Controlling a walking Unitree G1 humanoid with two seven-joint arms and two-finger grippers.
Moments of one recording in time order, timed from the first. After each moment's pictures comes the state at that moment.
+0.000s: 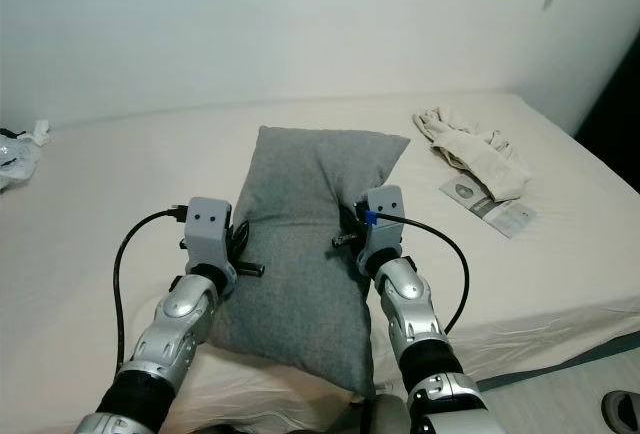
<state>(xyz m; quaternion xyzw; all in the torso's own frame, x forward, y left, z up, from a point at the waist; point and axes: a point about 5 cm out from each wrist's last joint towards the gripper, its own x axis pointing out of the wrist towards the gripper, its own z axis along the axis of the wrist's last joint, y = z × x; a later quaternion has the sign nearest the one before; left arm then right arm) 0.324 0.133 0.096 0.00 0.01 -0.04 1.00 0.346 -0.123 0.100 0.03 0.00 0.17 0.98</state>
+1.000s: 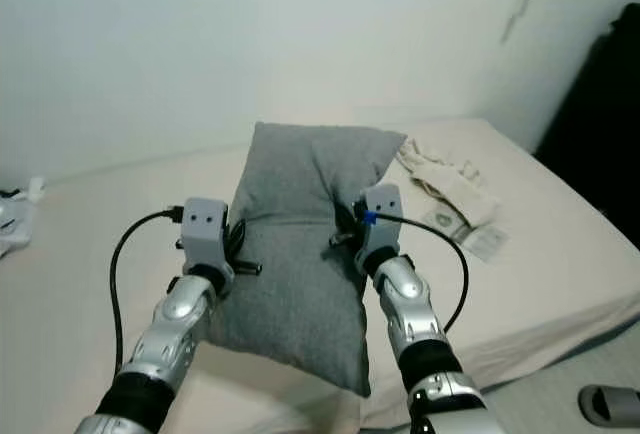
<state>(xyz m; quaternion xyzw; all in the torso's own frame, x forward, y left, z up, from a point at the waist) 0.323 0.136 0.097 -0.01 0.00 -0.03 1.00 0.346 -0.119 0.105 0.02 -0.02 0.19 0.98</state>
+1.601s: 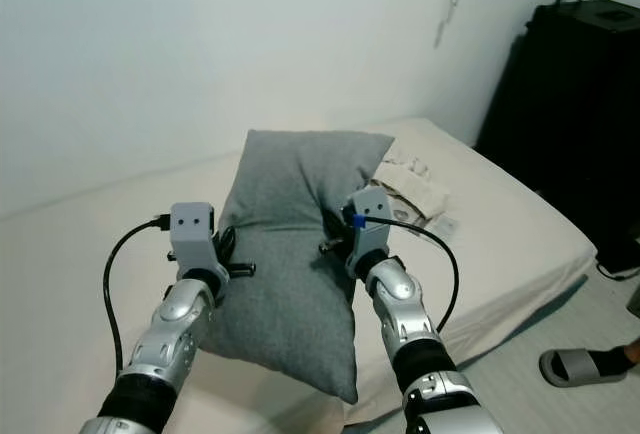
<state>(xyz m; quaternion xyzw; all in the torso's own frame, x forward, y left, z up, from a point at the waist) 0.320 0.145 0.082 -0.08 0.06 0.03 0.99 0.342 -0.108 0.094 0.02 0.01 0.23 0.97</state>
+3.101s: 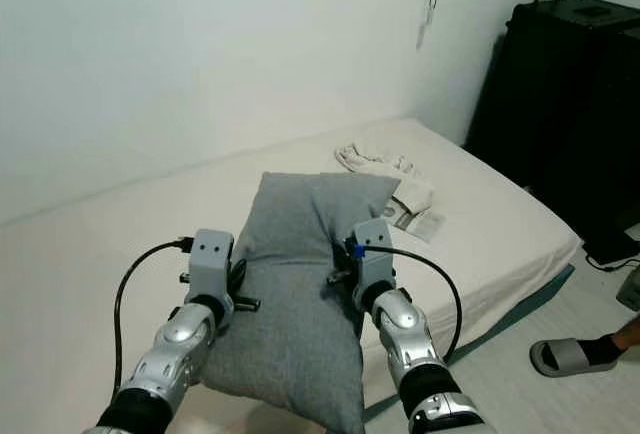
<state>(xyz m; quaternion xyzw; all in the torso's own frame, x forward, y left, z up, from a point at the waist) 0.307 0.139 0.051 0.01 0.11 -0.04 0.99 0.324 -0.120 0.055 0.00 0.08 0.19 0.98</state>
